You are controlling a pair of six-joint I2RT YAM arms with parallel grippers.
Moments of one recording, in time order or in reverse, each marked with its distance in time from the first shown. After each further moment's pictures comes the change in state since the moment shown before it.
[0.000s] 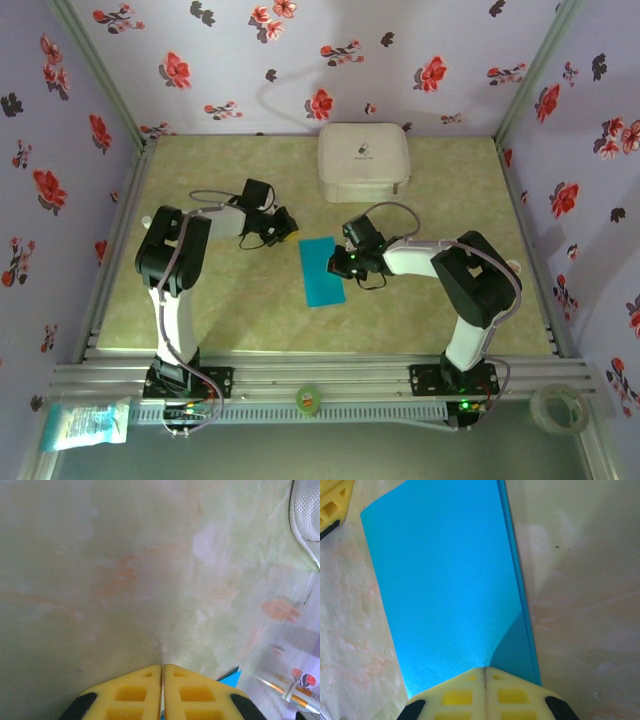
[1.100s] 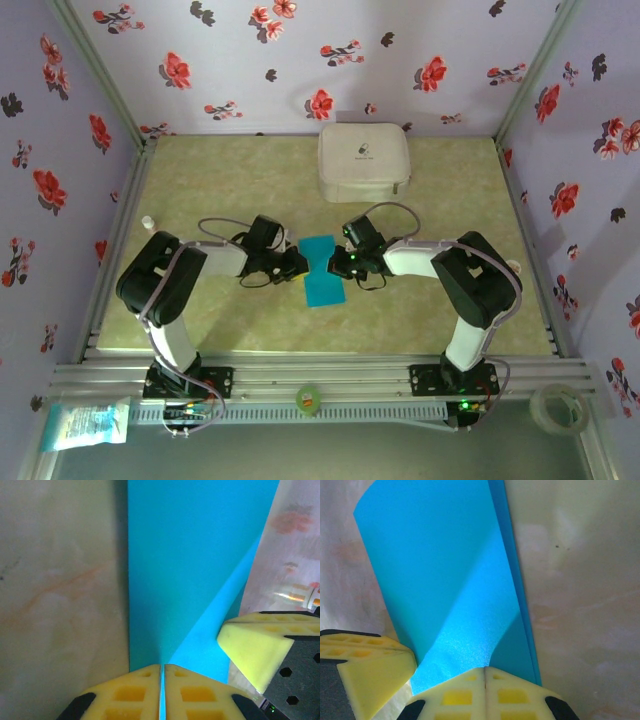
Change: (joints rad) left arm -0.182 -0.240 -0.397 0.179 0.063 0.024; right arm 0.002 -0.004 -0.005 0.005 0.007 0.001
